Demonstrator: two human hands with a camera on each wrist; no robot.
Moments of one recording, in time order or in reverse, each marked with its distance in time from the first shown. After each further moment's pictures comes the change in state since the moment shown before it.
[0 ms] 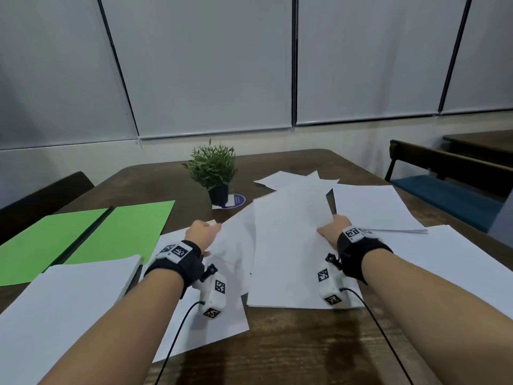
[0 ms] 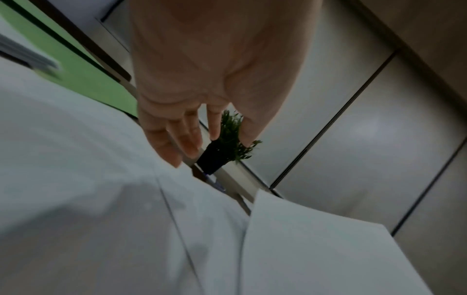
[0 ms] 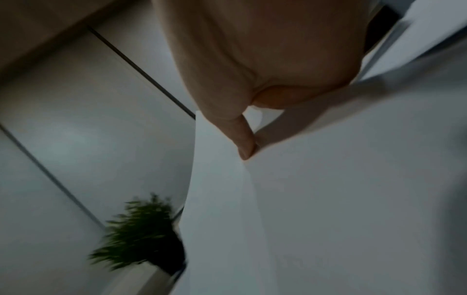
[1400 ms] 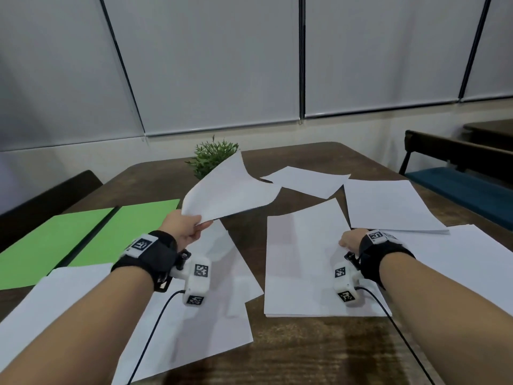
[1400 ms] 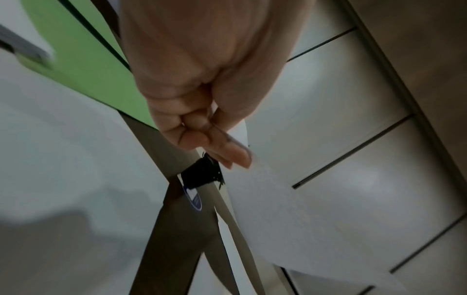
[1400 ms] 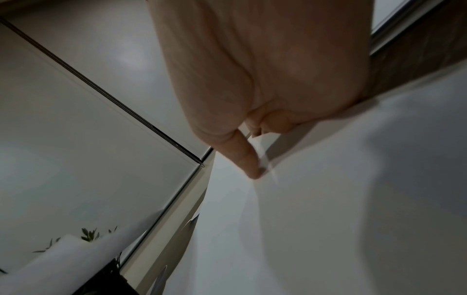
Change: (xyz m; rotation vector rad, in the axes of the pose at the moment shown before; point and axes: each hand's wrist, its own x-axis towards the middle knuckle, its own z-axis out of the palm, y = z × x) left_hand 0.004 0.022 -0.038 -0.479 0.017 -0.071; right_hand 0.033 0.033 -0.013 -0.099 -0.201 0.241
